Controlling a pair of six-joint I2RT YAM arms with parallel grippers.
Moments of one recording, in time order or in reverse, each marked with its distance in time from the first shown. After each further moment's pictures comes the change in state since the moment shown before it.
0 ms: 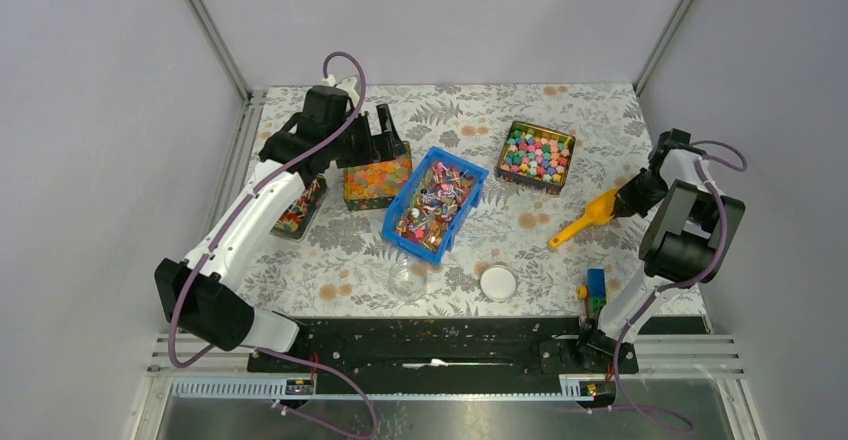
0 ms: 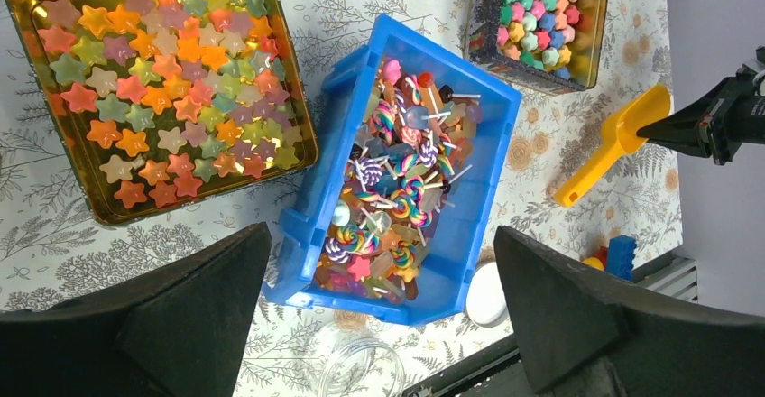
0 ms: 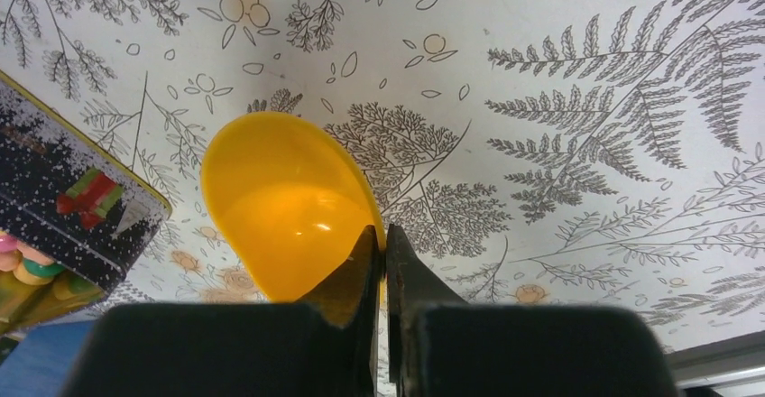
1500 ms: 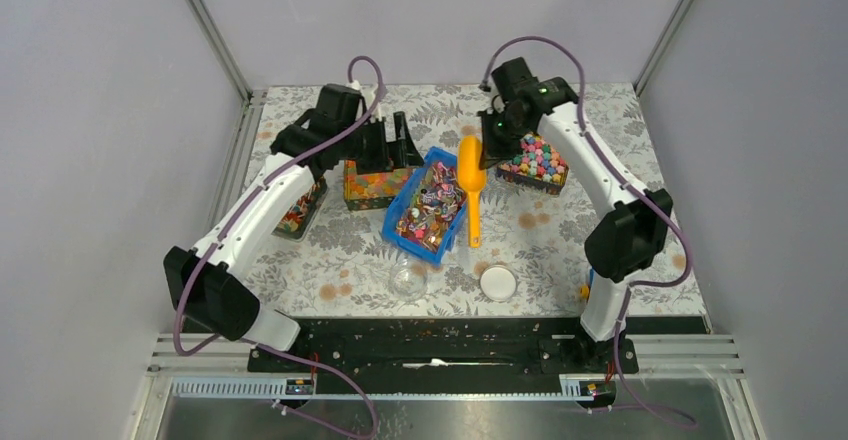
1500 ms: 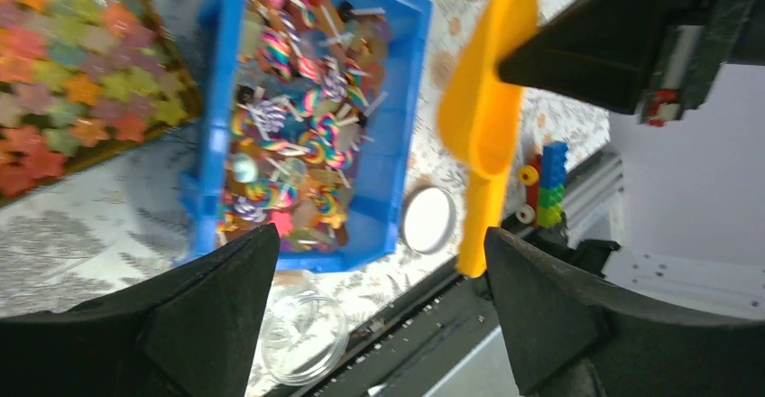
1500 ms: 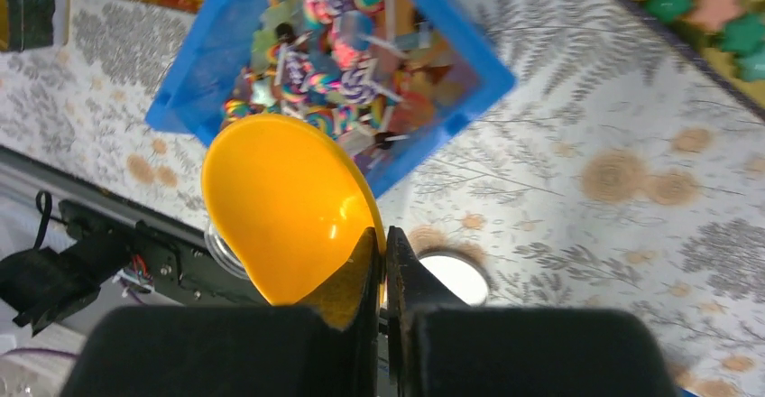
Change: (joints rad) left arm -0.025 0.050 0.063 -0.071 0.201 0.005; right arm 0.848 0.029 0.629 -0.325 -0.129 -0.212
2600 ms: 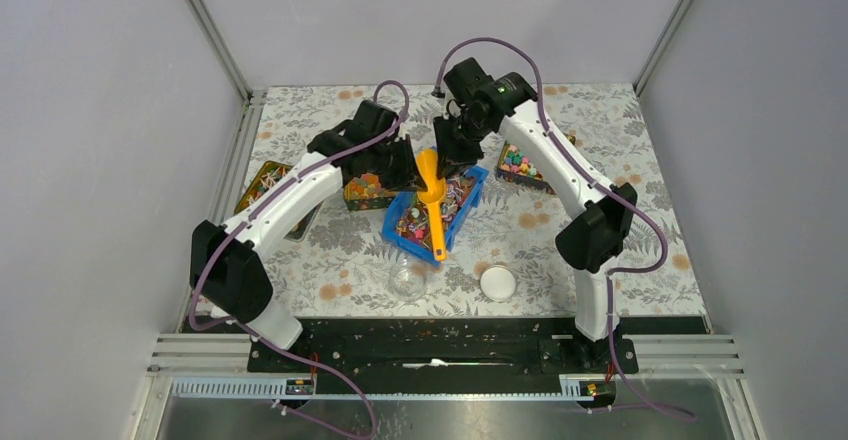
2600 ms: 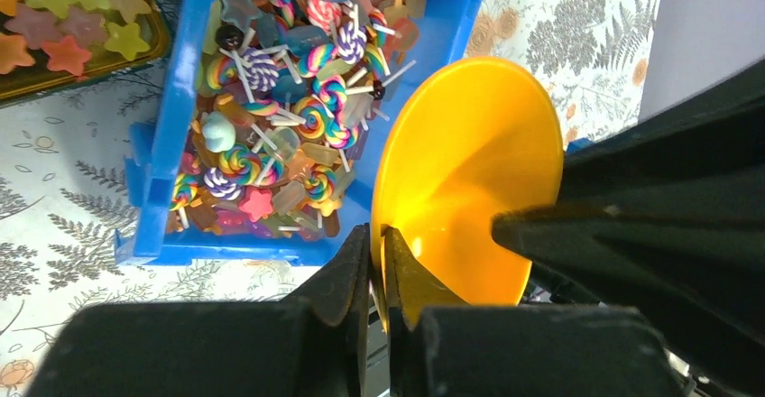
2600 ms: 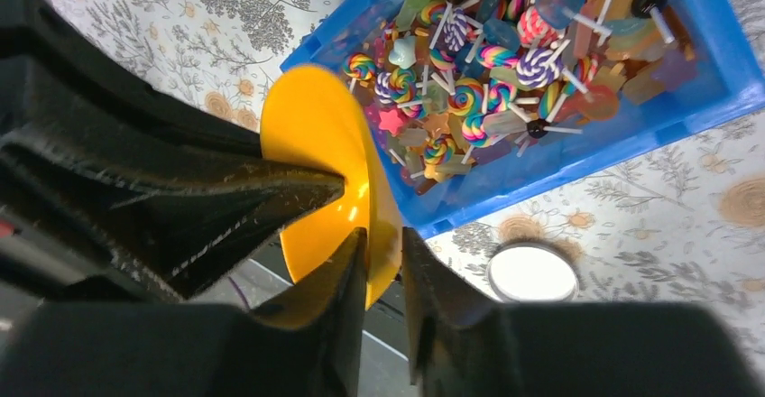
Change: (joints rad) left arm -0.116 0.116 -0.052 0.014 -0.057 -0.161; right arm 0.194 0.169 0.275 -0.142 -0.089 0.071
